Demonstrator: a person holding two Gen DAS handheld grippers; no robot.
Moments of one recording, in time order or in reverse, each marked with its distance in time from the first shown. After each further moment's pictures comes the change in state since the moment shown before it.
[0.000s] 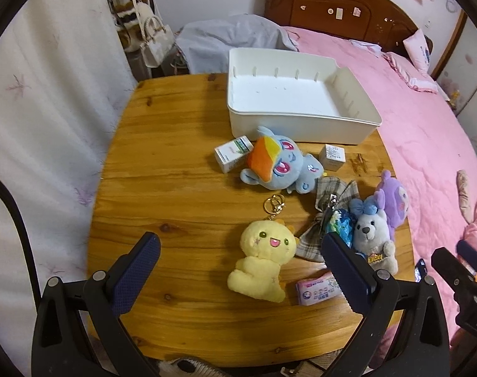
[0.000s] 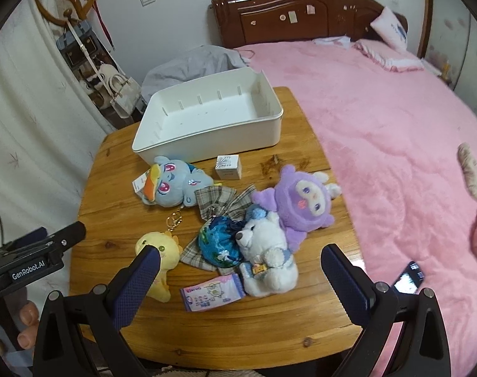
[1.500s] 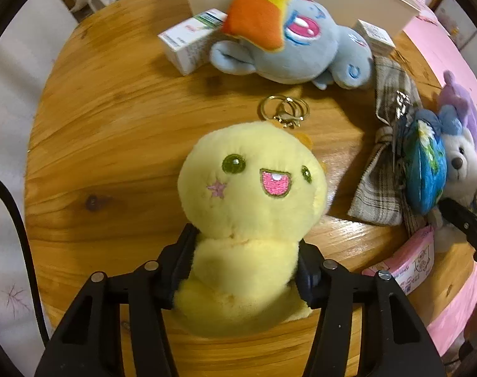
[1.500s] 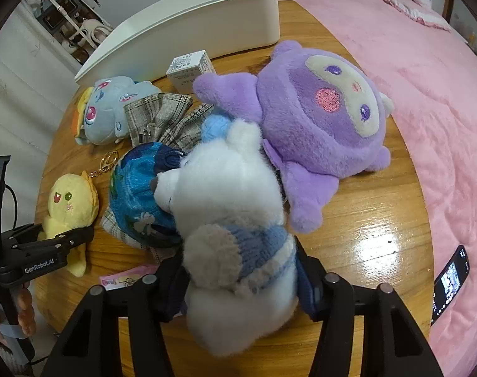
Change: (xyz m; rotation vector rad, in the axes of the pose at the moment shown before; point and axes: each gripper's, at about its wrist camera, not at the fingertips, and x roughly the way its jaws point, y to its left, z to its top) left arm 0.155 -0.004 -0.047 0.158 0.264 0.009; right arm 0.149 -0.057 -0.040 -0.024 0.208 0.048
